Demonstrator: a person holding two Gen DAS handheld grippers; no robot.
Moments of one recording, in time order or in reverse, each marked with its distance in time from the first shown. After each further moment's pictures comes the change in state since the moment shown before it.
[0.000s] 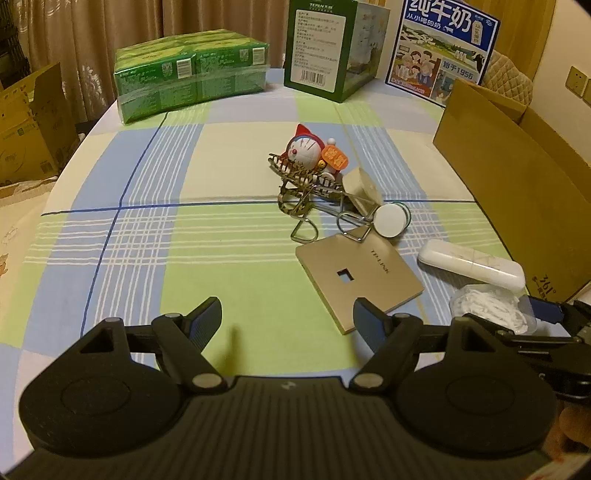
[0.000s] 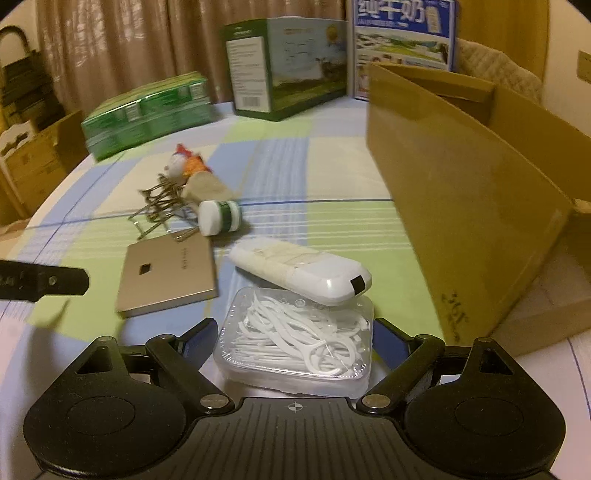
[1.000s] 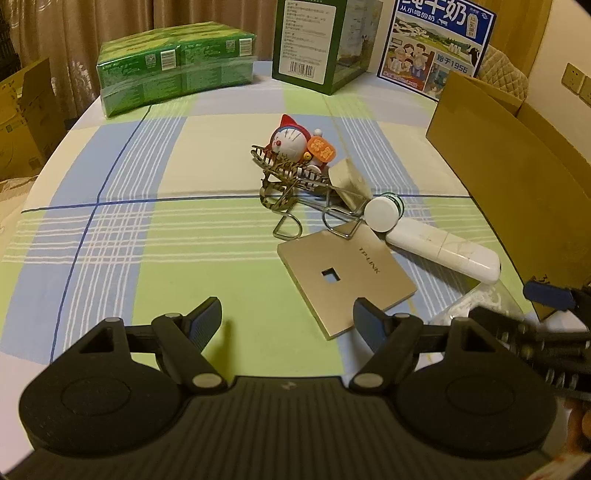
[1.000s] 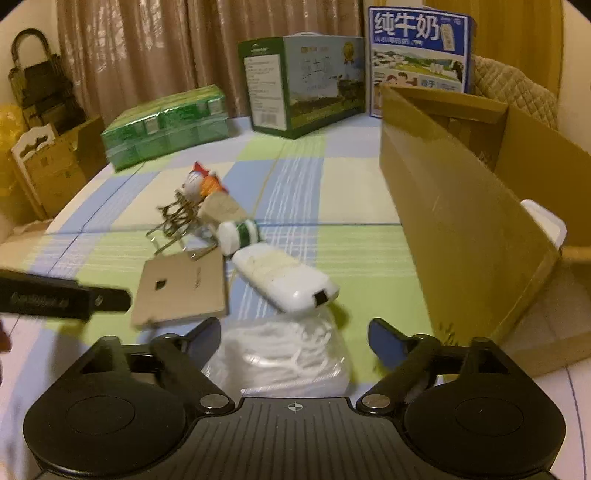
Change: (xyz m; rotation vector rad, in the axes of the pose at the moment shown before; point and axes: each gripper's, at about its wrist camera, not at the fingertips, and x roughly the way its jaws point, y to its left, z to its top) left arm 0.018 -0.008 0.000 0.000 0.016 -0.025; right arm -0.013 -0.004 0.009 -0.057 -0.027 0.060
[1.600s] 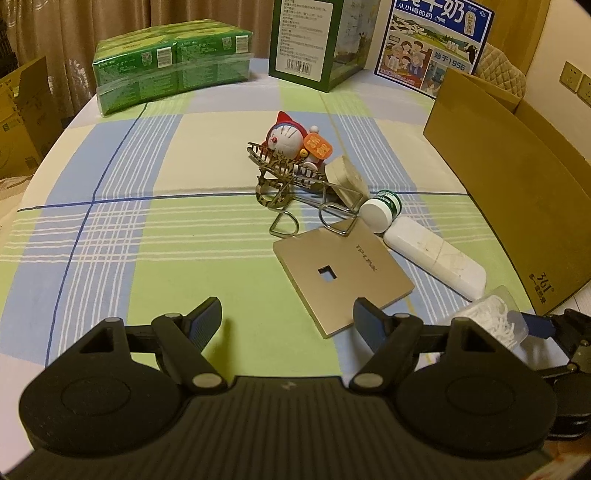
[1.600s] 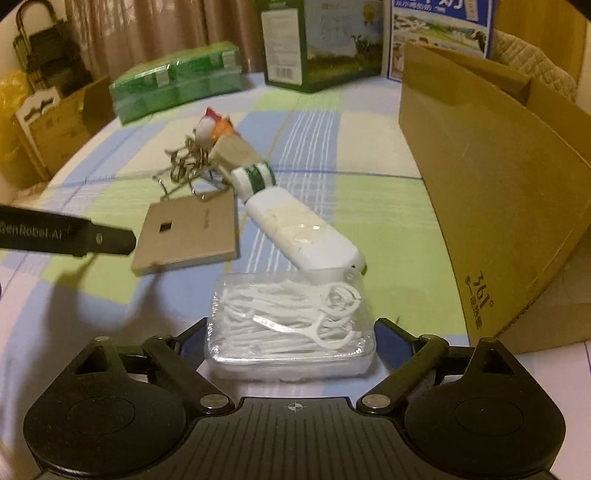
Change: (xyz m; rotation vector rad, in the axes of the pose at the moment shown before) left arm 0.002 -0.001 0.001 -0.001 0.008 -0.013; right arm 0.020 0.005 -0.017 -0.016 0.108 0.015
